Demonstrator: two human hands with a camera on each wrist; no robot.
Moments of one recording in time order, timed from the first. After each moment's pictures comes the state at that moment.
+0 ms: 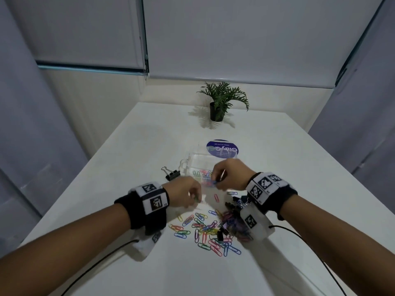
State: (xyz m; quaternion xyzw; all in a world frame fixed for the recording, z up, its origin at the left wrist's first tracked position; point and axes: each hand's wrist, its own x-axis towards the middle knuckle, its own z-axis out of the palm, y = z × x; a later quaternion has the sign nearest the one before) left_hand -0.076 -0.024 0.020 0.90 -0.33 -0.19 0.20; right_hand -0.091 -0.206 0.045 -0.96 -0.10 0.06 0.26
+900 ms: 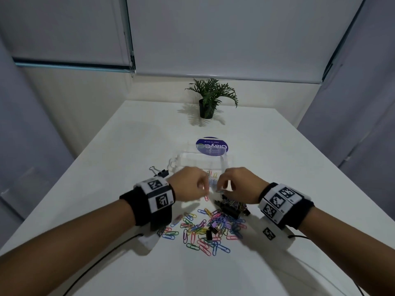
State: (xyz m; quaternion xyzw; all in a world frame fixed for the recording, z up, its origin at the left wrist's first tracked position) left_hand -0.087 -0.063 0.042 0.90 -0.34 -0.15 0.23; right_hand -0.126 -0.245 0.038 -0.98 -0.15 0.04 0.13
